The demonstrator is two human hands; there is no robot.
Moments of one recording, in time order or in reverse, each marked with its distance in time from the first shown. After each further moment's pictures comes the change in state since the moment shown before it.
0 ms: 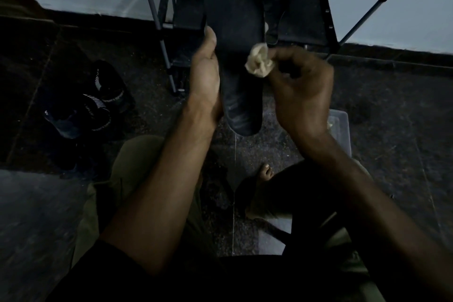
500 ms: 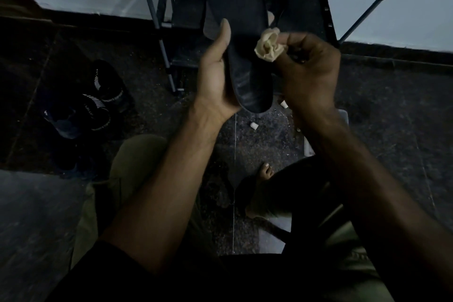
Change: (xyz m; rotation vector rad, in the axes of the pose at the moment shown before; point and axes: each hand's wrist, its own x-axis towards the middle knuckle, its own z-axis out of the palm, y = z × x) left_hand -0.014 -0.006 0.023 -0.075 -0.197 -0.123; right_hand 0.019 0.003 -0.002 0.177 0.038 0.199
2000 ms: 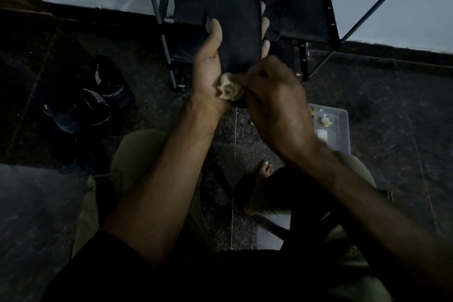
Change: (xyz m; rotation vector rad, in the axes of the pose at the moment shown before) left_hand -0.013 0.008 0.010 -0.121 -0.020 0.023; right_hand -0.041 -0.001 0.012 -0.744 -0.307 -0.588
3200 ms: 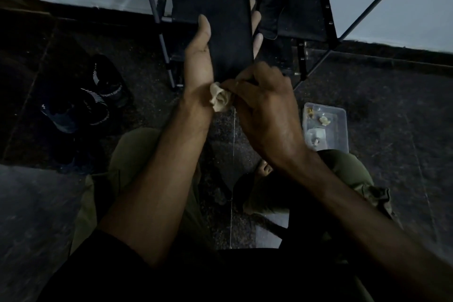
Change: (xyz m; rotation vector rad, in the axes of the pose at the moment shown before) left_hand 0.000 0.006 -0.001 0.006 0.026 0.044; right_hand -0.008 -0.010 0.005 0.004 0.007 0.004
